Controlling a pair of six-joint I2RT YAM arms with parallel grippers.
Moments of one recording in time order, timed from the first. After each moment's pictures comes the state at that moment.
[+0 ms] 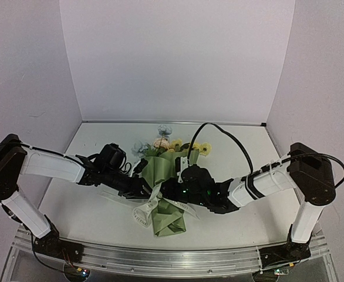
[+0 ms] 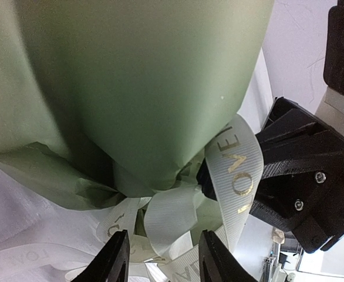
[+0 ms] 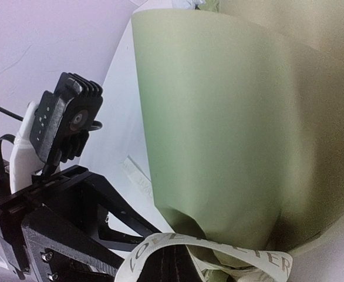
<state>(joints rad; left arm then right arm) -0.76 1.56 0.76 0.00 0.63 -0.63 1.12 1.85 0.93 0.48 0.15 1.02</state>
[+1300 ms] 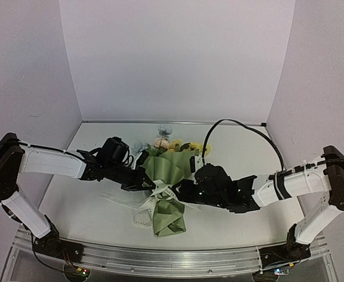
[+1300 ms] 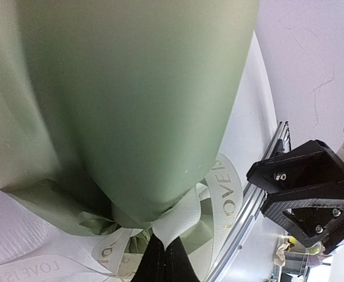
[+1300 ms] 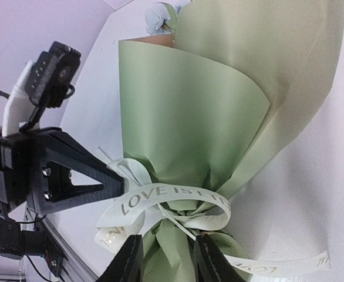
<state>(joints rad) -0.78 1.56 0.84 -0.03 0.52 -0.68 1.15 1.59 0.83 0.18 0.25 0.94</state>
